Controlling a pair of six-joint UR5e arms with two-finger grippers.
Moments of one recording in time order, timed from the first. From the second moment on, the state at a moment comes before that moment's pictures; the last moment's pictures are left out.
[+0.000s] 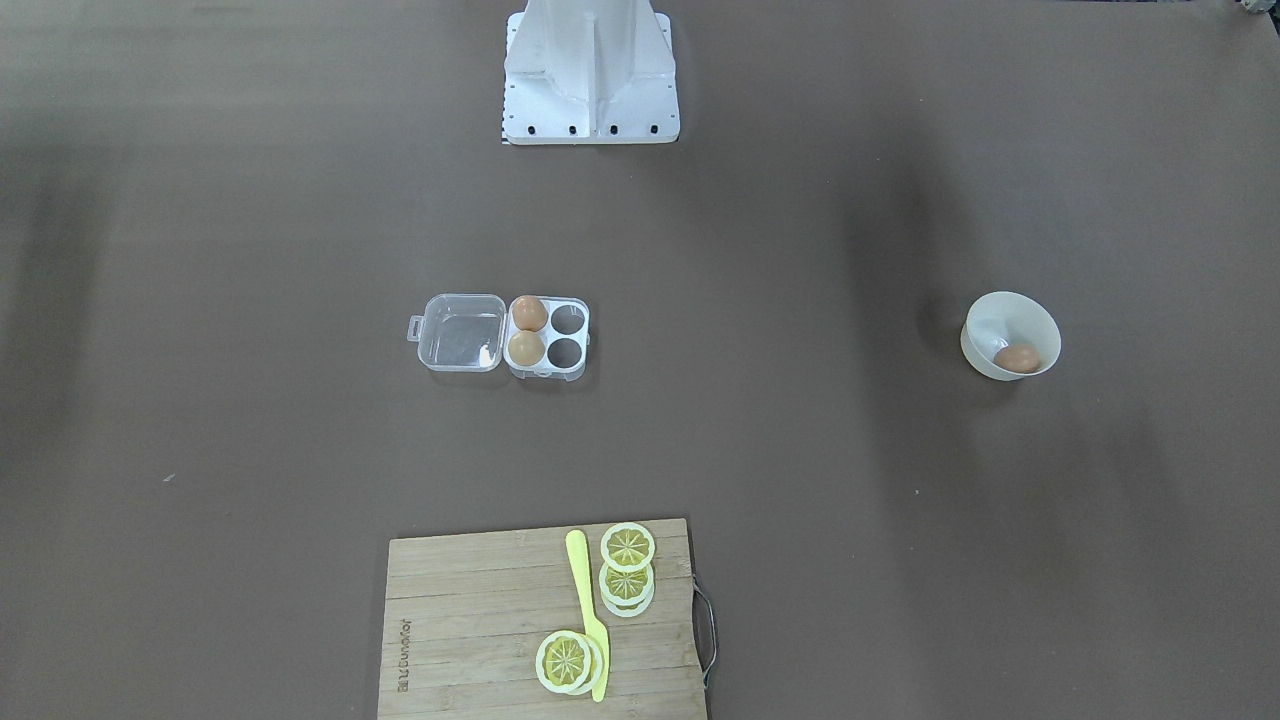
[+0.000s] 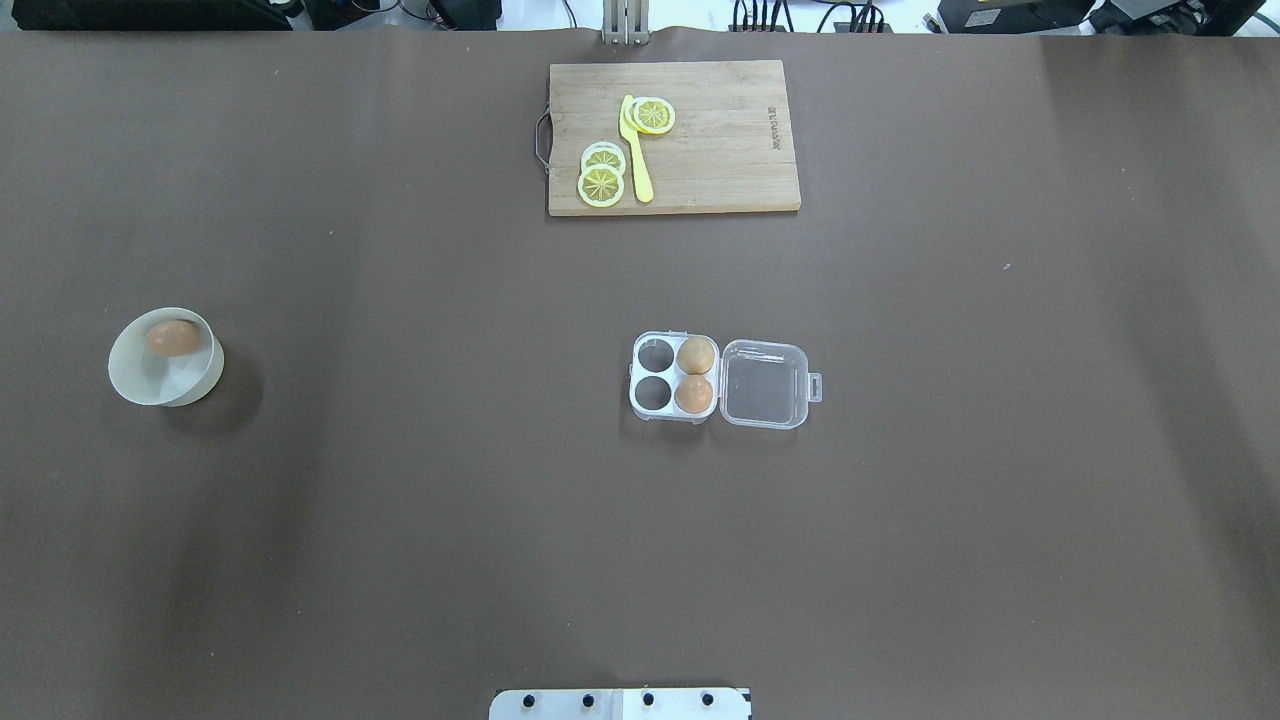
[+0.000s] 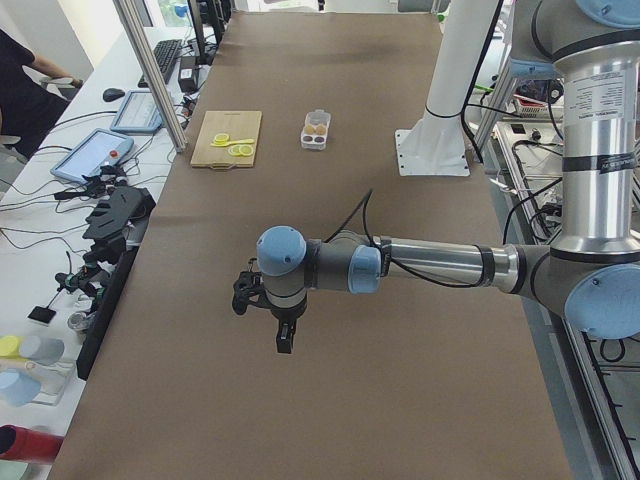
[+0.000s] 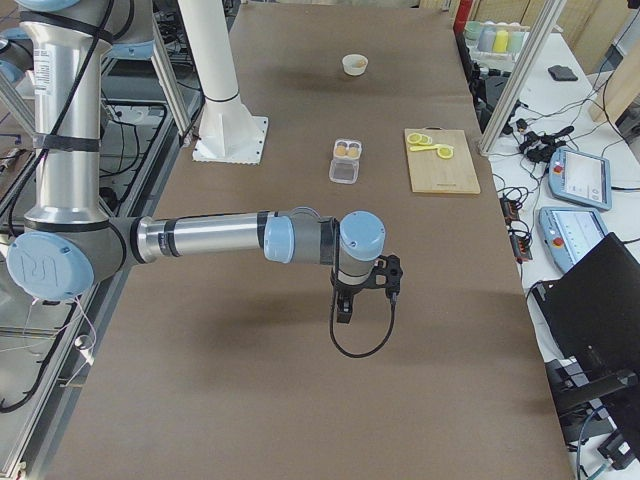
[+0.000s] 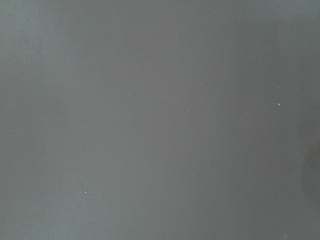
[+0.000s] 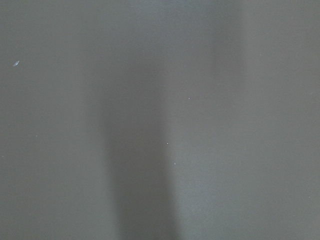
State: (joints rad) left arm -1.56 -1.47 -1.73 -1.56 -2.35 0.02; right arm 1.54 -1.65 1.77 -1.72 2.45 0.03
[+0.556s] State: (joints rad) left arm -1.56 -1.48 -1.74 -1.56 -2.35 0.02; right arm 1.54 -1.65 1.77 -1.72 2.45 0.03
